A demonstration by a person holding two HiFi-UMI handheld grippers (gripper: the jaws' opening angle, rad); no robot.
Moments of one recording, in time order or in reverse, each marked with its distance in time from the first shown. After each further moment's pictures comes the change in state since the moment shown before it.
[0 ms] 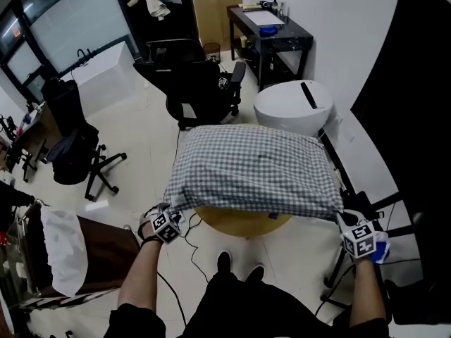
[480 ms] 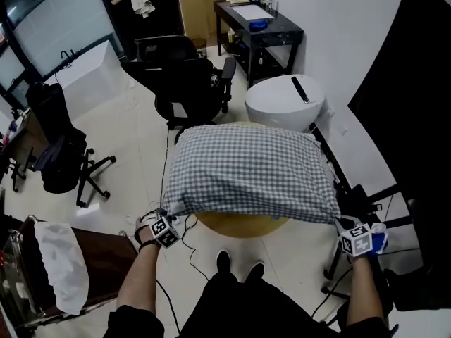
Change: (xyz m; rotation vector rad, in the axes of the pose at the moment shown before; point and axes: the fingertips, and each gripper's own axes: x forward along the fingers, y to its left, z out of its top) left arm 0.044 0.019 -0.035 0.116 0.045 0.010; right arm 0.020 0.017 -0.051 0.135 0.148 -0.028
